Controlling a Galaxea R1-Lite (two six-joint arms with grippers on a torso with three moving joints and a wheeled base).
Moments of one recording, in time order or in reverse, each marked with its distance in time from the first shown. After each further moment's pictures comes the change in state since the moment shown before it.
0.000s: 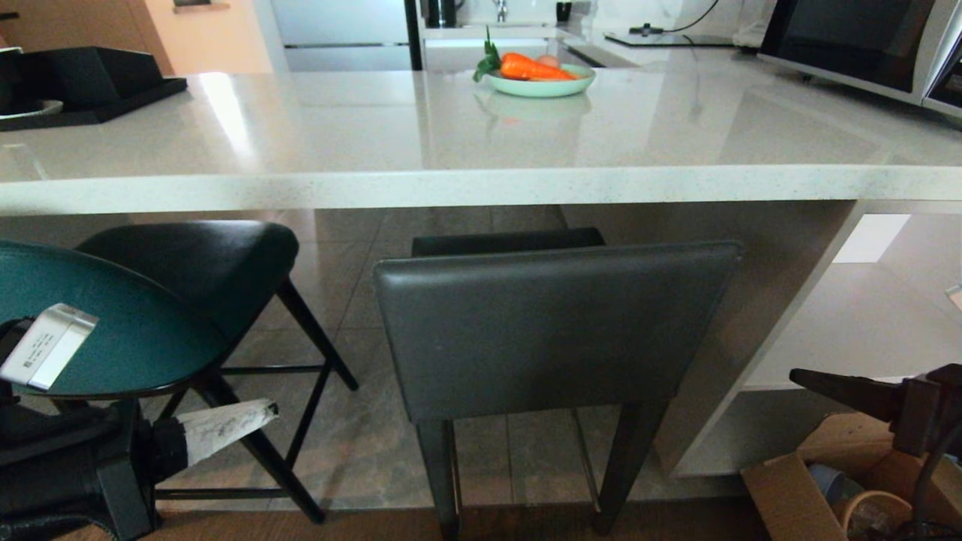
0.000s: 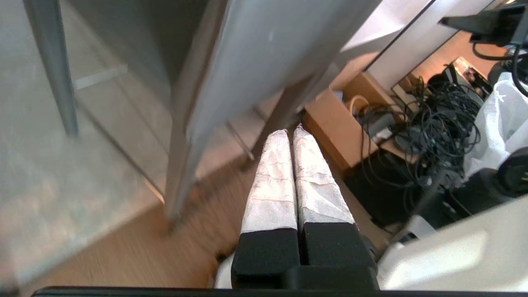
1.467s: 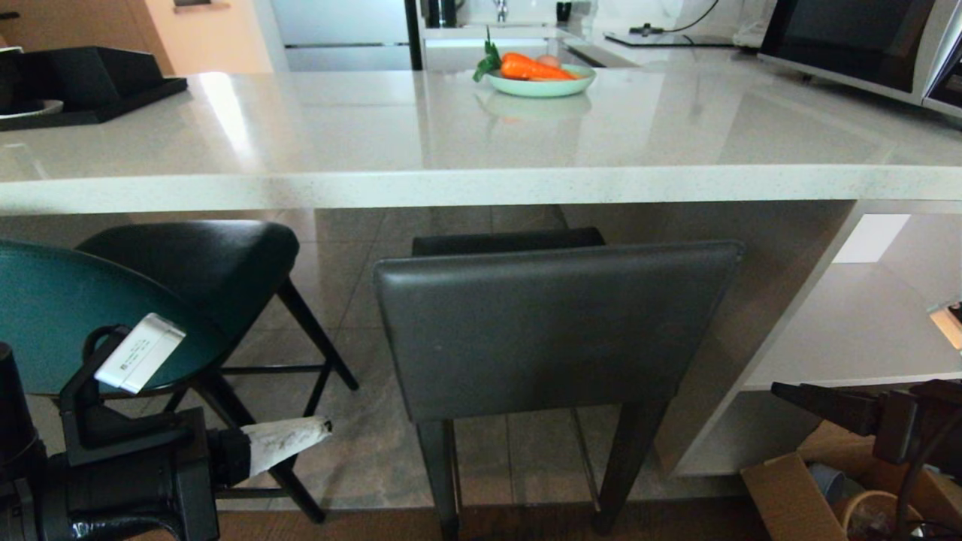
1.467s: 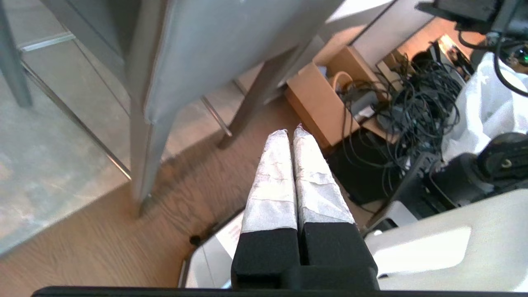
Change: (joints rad) left arm -0.209 0.074 -0.016 0.014 0.142 -0.058; right arm 0.021 0.026 0.054 -0.039 -0.086 0.026
